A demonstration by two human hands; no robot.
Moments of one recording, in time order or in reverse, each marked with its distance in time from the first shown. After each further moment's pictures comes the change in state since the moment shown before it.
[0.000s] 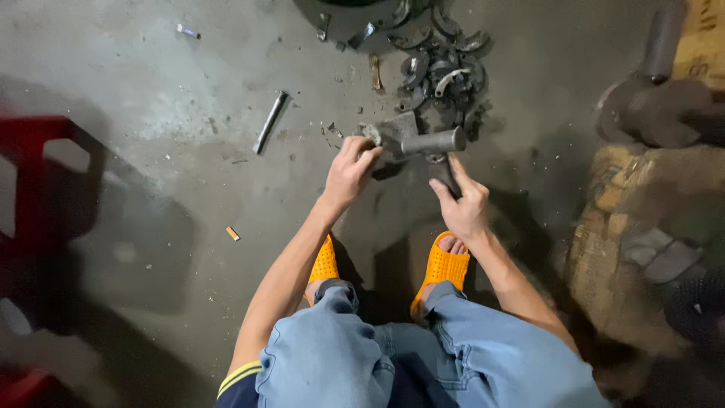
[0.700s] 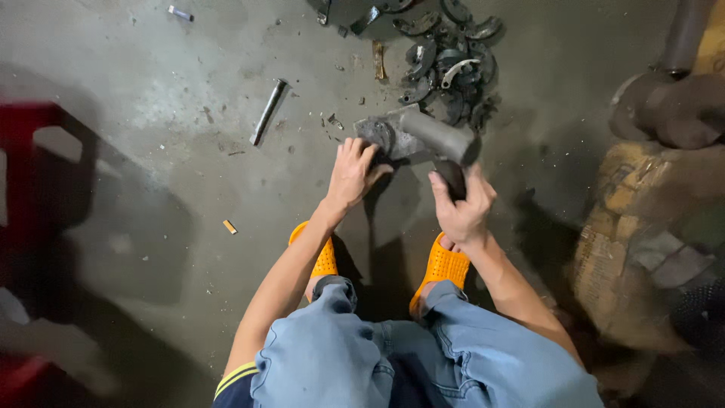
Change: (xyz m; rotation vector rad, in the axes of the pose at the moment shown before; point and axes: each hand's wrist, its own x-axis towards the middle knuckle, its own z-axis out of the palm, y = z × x) left_hand -0.035 -0.010 0.024 0.194 -0.283 -0.166; right_hand 0.005 -0.015 0.005 -0.033 0.184 -0.041
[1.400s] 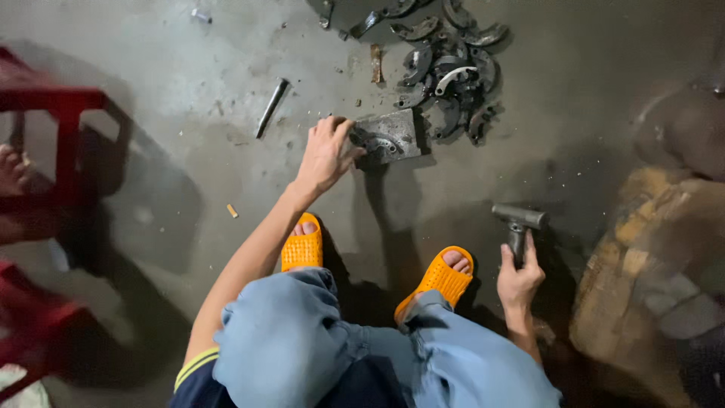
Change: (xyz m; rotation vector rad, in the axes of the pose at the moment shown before) left_hand 0.043 0.014 -0.058 0.180 -0.257 -0.219; right_hand -0.135 0.139 -0.119 -0.089 -0.085 0.541
